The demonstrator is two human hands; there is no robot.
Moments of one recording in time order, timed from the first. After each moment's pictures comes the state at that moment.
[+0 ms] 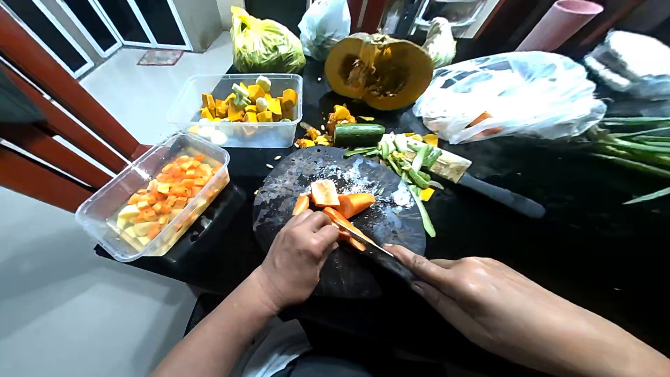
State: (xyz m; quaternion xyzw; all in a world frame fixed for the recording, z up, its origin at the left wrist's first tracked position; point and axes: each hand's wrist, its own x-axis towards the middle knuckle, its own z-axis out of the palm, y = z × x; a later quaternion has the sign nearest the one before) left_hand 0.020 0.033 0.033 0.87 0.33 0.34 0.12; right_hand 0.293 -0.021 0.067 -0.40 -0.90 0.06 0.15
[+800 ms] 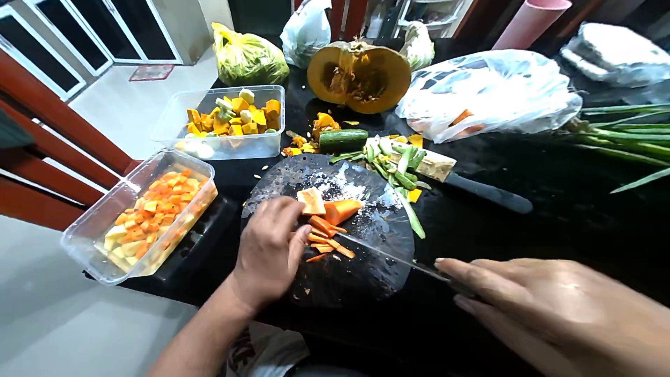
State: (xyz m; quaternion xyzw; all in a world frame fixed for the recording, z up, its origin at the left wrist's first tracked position) left_hand 0.008 0.043 0.049 0.83 0.43 0.34 0.06; right_hand 0.319 -0.036 0.120 -0.38 -0.92 0.06 0.11
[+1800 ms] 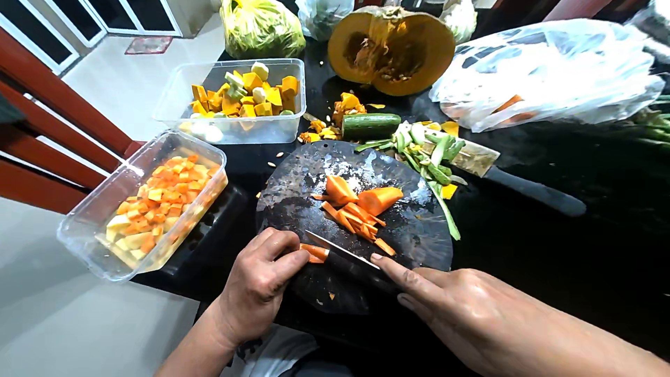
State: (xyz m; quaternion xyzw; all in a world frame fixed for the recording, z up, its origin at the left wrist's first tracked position) left_hand -0.042 0.022 0.023 0.85 0.32 0.38 0.14; right_hand 0.256 -0.010 0.063 -0.34 -0.92 0.11 0.19
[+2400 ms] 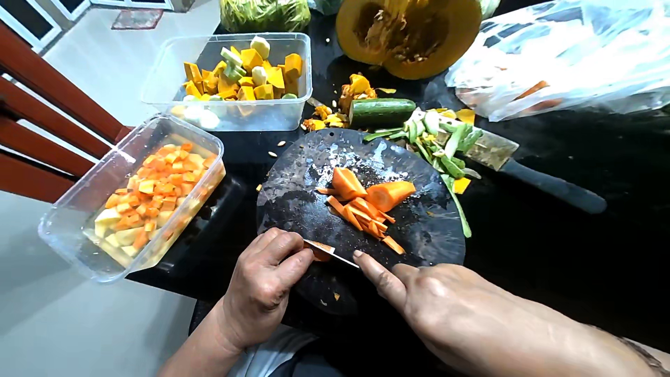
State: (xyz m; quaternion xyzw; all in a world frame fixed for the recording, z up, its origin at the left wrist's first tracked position) left_hand -0.037 0.018 0.018 0.84 0.33 0.40 0.13; right_hand 0.225 -0.003 0.072 -0.33 -0.94 0.04 0.08
